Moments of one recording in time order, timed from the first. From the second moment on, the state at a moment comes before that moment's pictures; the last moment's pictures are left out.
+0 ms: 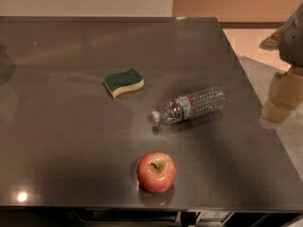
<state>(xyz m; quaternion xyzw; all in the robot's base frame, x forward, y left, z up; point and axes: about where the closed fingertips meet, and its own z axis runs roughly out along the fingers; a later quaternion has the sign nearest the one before) 0.438 -0.217 0.976 -0.60 0.78 -0.03 0.16</state>
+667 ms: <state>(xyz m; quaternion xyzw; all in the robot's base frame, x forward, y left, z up) 0.440 -0.214 0.977 -0.61 0.78 -0.03 0.16</state>
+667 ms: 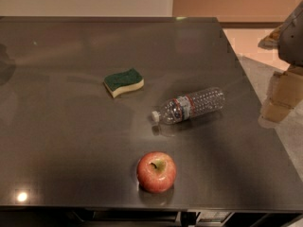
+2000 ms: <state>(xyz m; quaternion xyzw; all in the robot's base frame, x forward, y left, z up) 0.484 -0.112 0.926 -0.72 0.68 0.01 0.15</state>
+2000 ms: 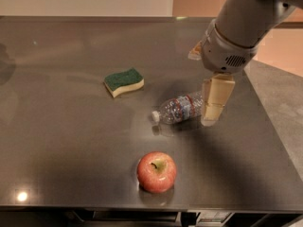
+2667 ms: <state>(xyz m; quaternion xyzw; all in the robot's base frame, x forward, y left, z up) 0.485 -0.079 0.881 -0.76 0.64 -0.01 0.10</state>
